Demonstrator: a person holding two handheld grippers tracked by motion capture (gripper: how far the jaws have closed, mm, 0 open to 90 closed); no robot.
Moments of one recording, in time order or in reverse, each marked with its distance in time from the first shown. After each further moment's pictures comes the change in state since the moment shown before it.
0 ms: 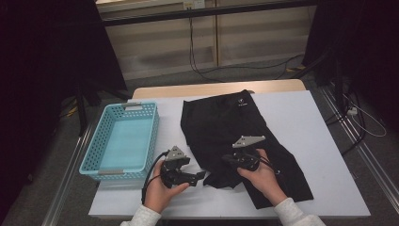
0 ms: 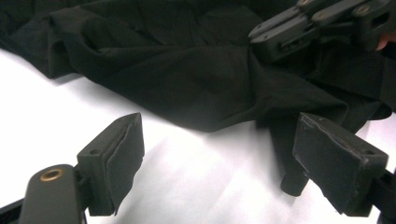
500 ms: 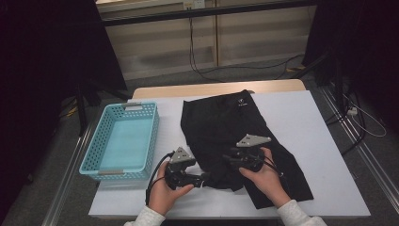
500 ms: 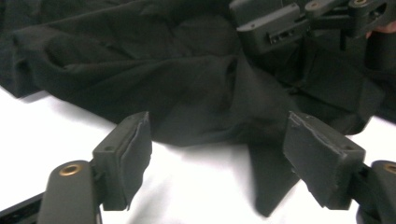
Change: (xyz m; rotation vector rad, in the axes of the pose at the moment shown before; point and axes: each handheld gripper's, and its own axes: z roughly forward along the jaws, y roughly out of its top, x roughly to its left) left arm -0.015 0.005 0.002 -0.016 -0.040 0.022; right arm 0.001 0.003 -0.018 -0.086 -0.099 -0.024
